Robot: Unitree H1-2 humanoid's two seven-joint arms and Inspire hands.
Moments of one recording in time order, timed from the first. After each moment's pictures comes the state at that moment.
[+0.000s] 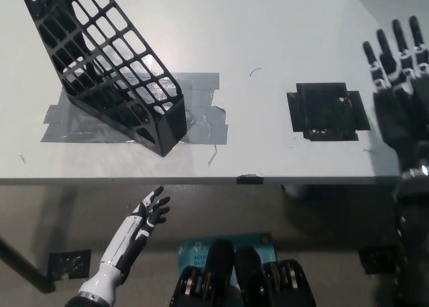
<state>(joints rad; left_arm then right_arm) -0.08 0.16 -0.10 0.11 0.08 -0.11 -0.16 -0.44 0.04 -0.30 -0.19 0.81 0.28 -0.01</state>
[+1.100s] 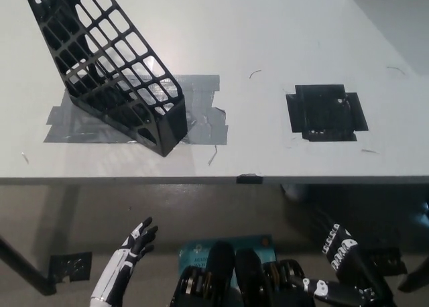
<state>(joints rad) 0.05 0.15 -0.07 0.09 0.05 -0.14 -0.16 0.09 -0.16 0.15 -0.11 0.27 0.03 0.18</state>
